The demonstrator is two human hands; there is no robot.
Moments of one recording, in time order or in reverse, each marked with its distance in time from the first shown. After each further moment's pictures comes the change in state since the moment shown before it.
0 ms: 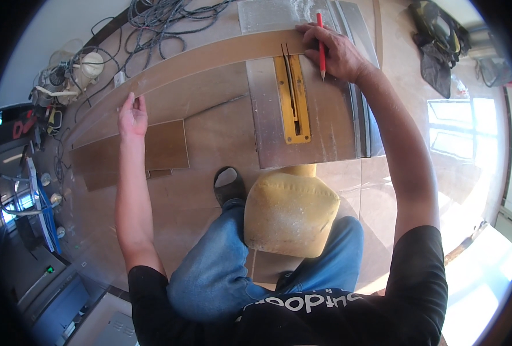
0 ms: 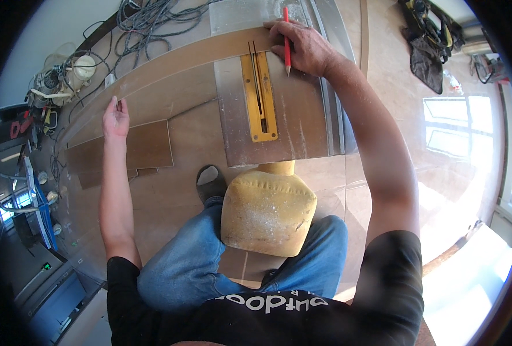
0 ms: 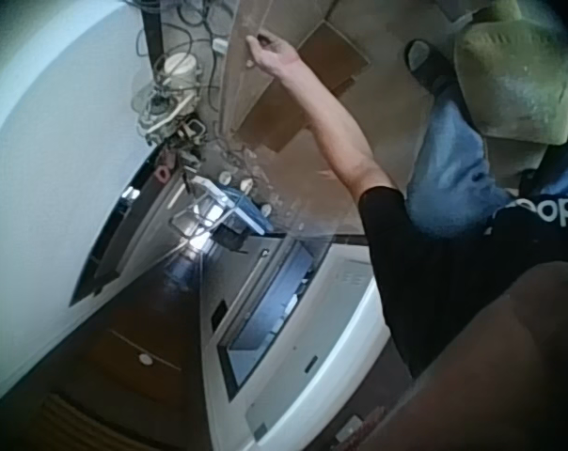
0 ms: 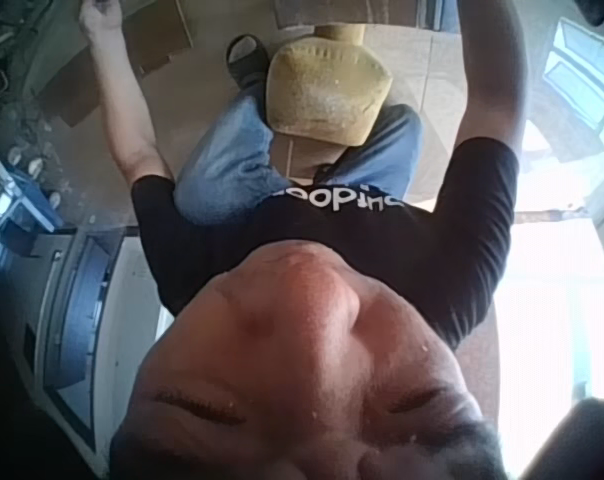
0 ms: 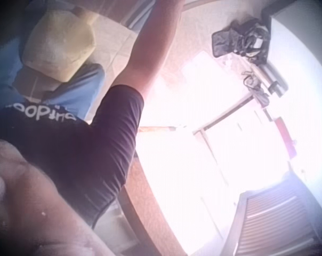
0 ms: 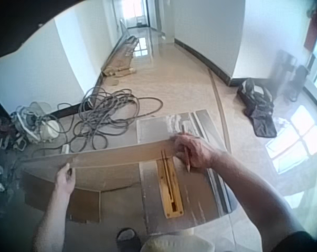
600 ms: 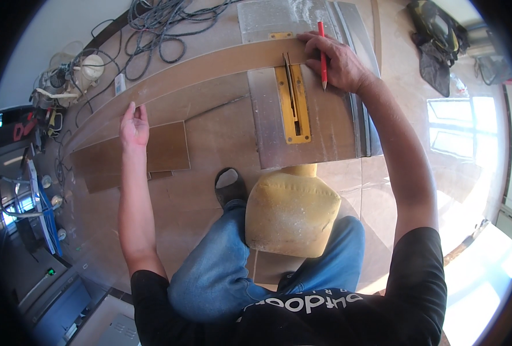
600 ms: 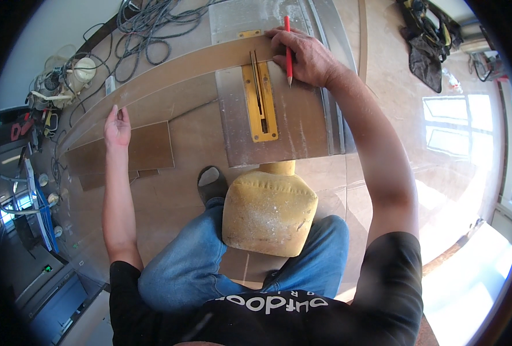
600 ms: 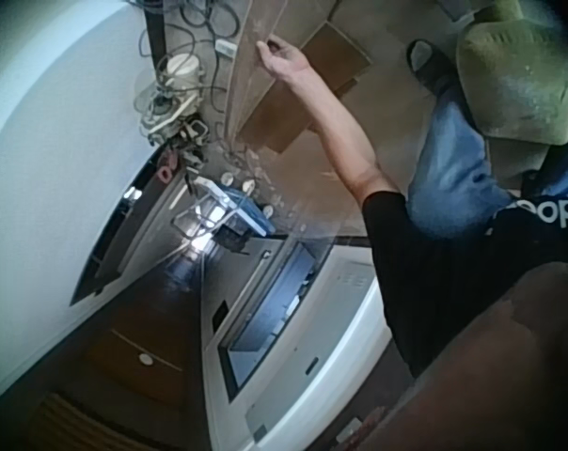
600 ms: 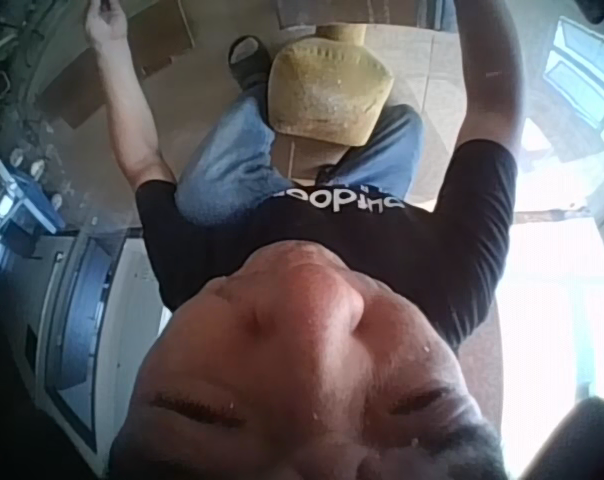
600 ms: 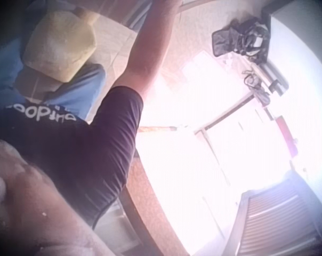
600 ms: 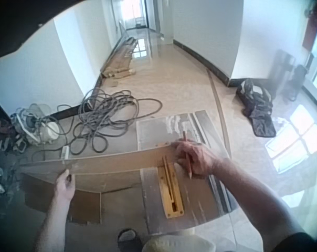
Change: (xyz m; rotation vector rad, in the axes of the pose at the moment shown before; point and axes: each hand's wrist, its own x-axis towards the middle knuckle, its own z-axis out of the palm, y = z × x) left_hand -0.020 0.002 -0.012 0.041 -0.008 0.002; right_hand -0.015 -0.013 0.002 0.025 0.008 -0.017
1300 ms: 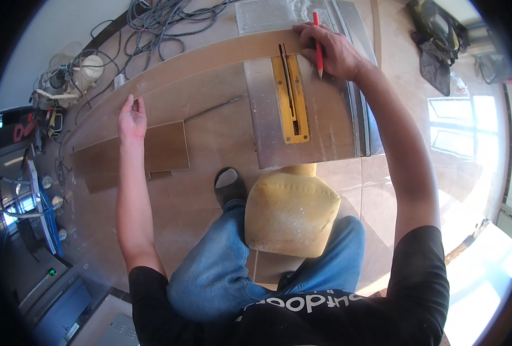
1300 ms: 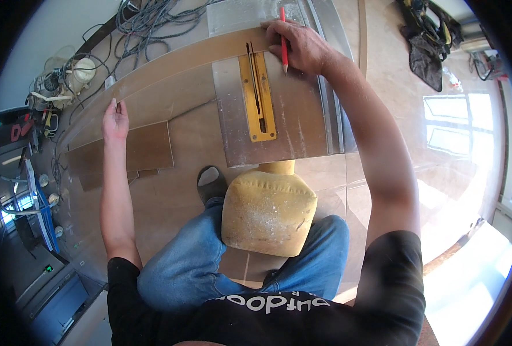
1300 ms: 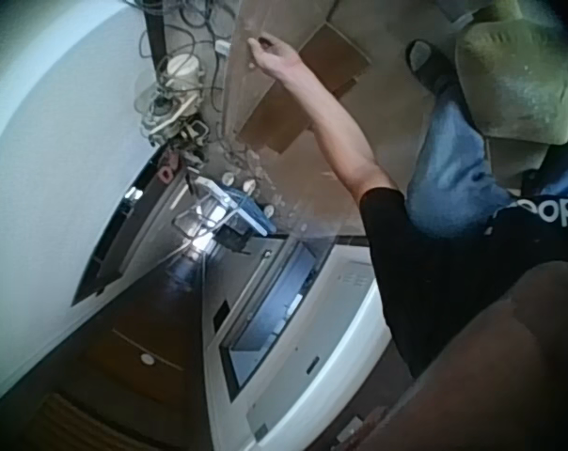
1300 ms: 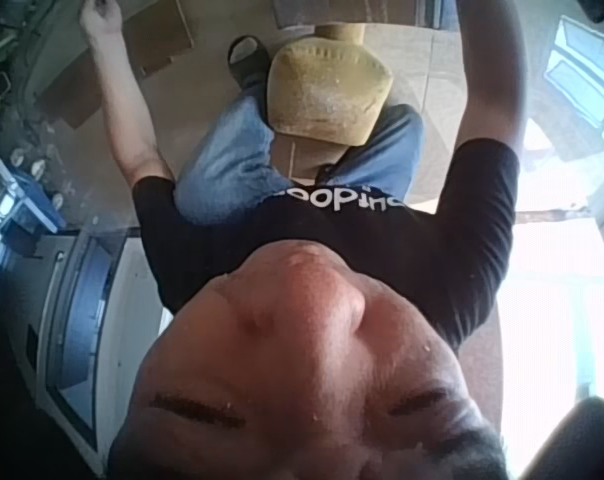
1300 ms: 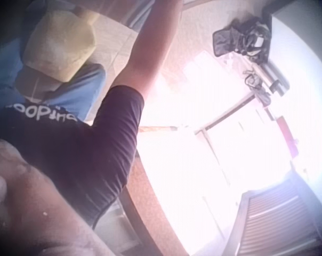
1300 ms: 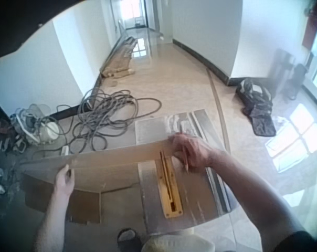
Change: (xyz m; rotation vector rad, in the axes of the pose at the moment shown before) left_hand 0.019 0.003 0.010 -0.019 -0.041 -0.002; right_hand 0.017 0.012 -0.004 -0.011 0.009 -0.037
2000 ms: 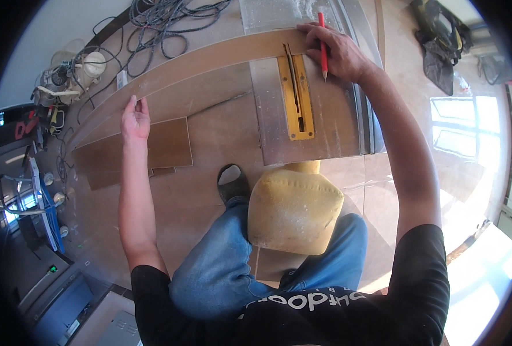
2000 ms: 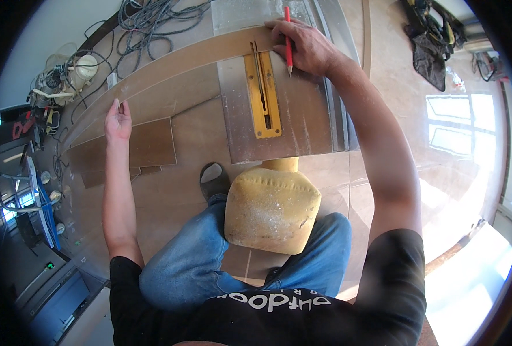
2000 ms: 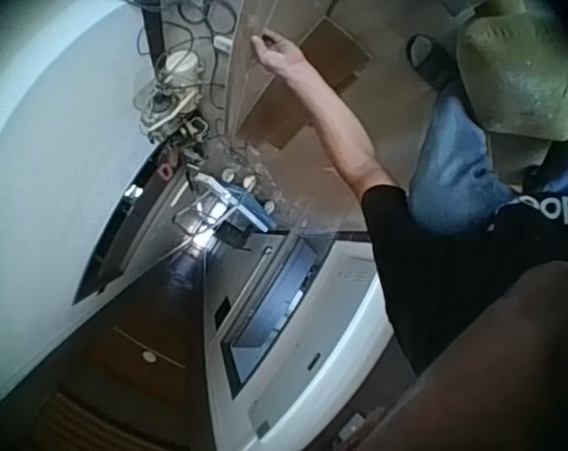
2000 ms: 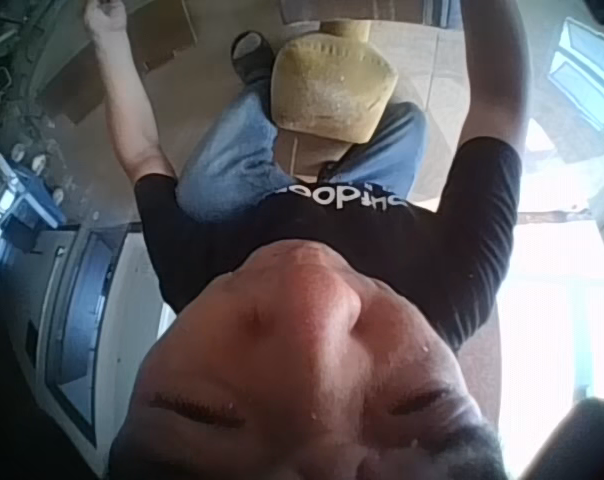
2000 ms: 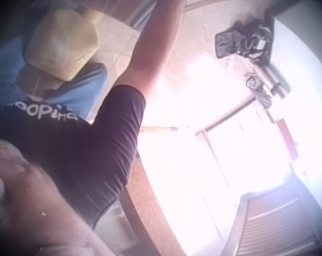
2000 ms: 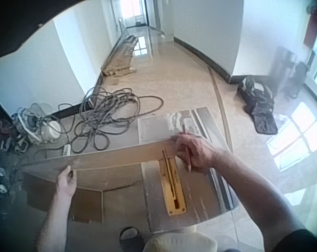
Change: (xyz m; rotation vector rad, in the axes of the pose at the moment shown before) left_hand -0.009 0.002 -0.008 -0.003 0.028 -0.020; right_hand -0.004 -0.004 0.006 -0.032 0.022 0.003
